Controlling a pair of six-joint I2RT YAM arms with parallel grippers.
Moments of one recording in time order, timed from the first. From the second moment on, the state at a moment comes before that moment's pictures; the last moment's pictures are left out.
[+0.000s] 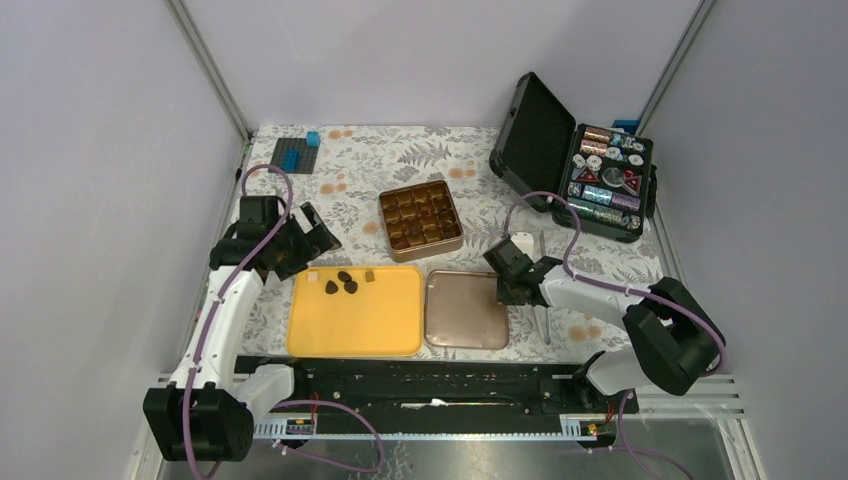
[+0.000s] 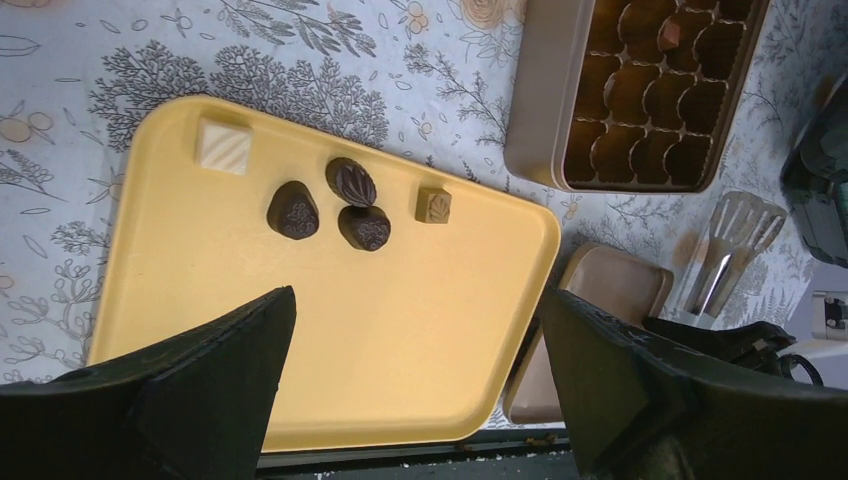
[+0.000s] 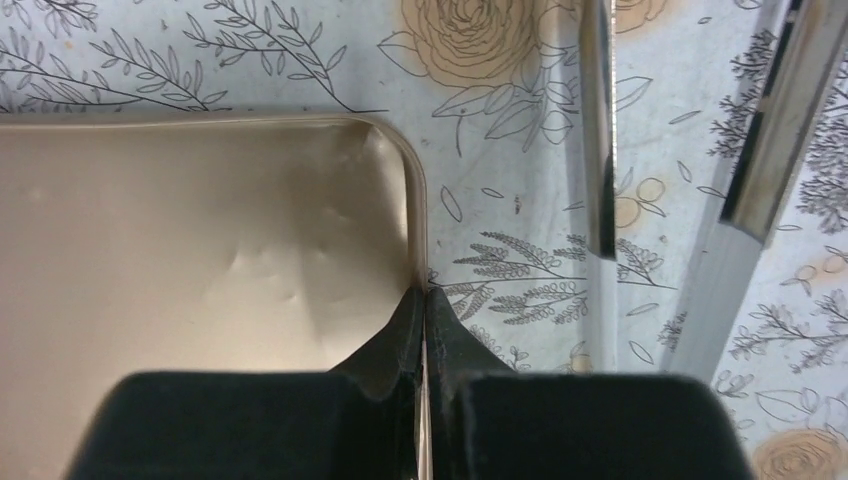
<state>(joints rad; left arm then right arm) 0.00 1.03 0.92 -0.79 0.19 -0.58 0.70 1.41 0.66 -0.41 0.30 0.67</state>
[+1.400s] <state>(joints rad) -0.64 1.20 0.79 -0.14 0.48 -0.88 0.71 1.13 0.88 -0.55 0.24 0.65</state>
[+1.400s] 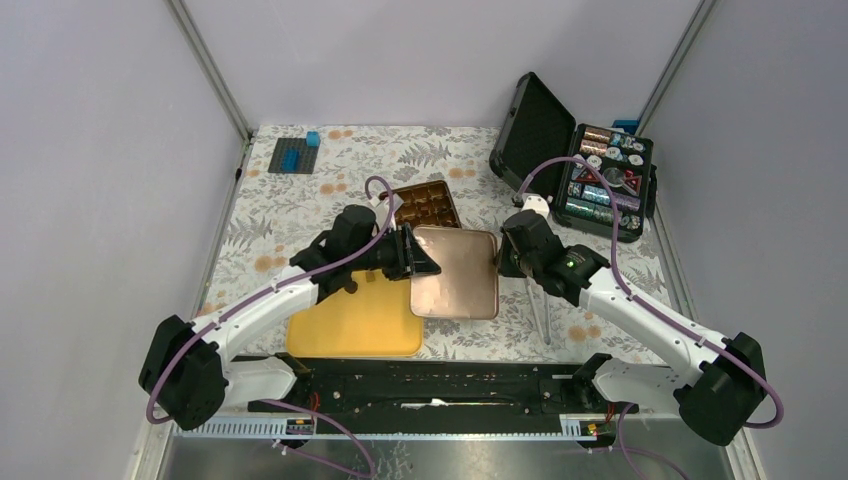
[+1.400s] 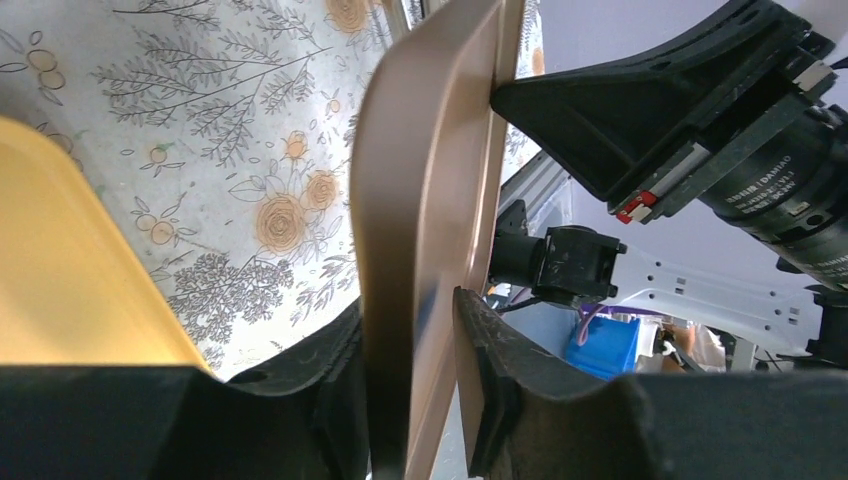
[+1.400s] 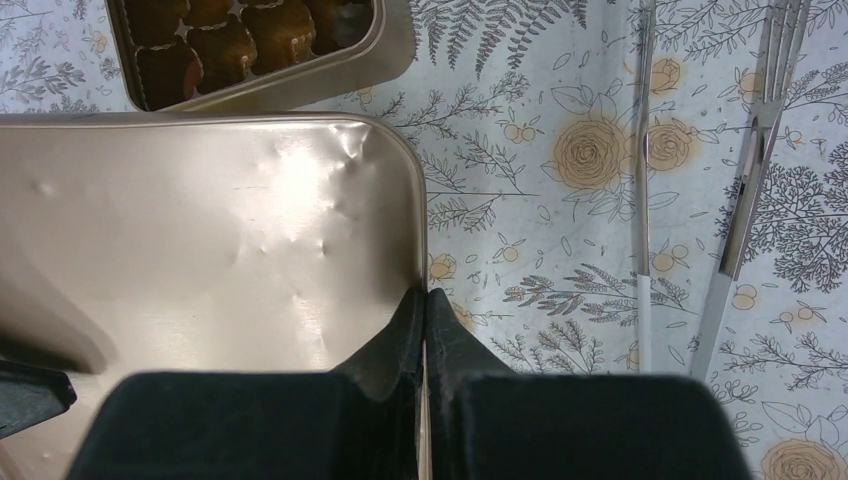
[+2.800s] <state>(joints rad) -0.64 1.33 1.42 -0.74 -0.08 -0.49 0.71 0.88 0.88 -0.54 0.43 0.63</state>
